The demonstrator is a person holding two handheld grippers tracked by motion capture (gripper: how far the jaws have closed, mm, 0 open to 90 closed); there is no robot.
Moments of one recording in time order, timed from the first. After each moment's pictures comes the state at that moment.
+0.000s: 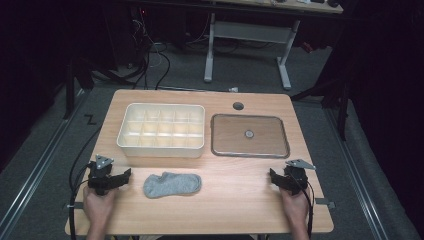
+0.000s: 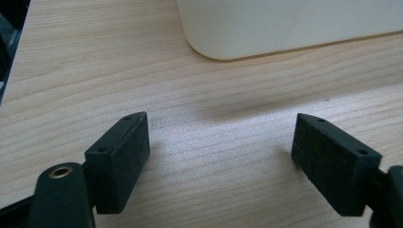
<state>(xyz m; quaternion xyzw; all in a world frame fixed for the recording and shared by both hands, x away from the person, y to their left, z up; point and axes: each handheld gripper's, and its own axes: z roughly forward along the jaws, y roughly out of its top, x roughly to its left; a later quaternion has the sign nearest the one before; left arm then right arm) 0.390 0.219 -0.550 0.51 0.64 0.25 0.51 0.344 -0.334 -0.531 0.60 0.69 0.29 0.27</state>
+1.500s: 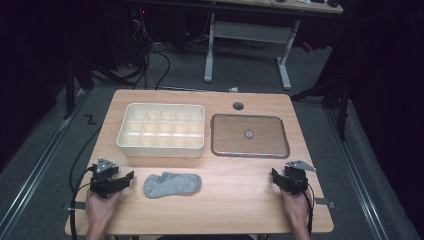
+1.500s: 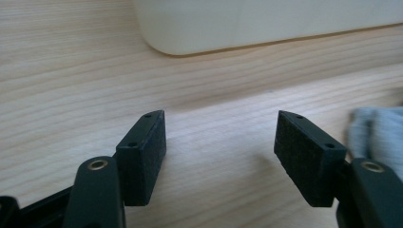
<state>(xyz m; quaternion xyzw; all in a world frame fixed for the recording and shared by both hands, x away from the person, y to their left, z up) 0.371 0.208 -0.542 0.51 0.64 0.20 0.54 0.339 -0.332 -0.531 0.61 0.68 0.29 0.28</state>
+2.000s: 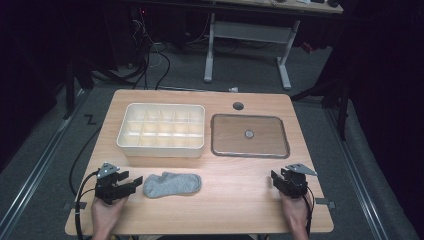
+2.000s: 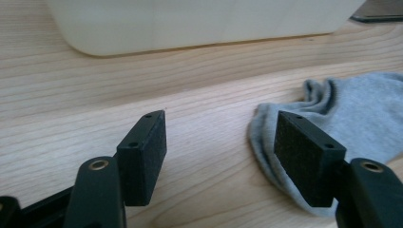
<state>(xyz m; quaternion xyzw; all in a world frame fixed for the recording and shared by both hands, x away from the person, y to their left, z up) 0.349 0.188 -0.526 0.51 0.63 0.13 0.58 0.324 -0.324 -0.522 0.59 0.69 0.32 0.27</state>
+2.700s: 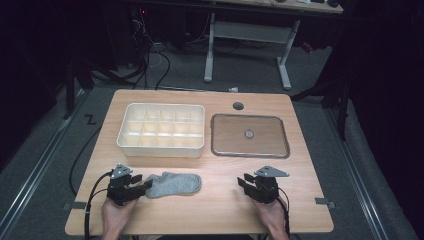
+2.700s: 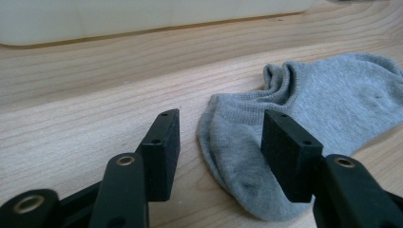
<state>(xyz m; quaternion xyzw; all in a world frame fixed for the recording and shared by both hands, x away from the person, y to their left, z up) 0.346 0.159 -0.533 0.54 0.62 0.11 0.56 0.315 -0.234 -0.509 0.48 0.76 0.40 0.16</state>
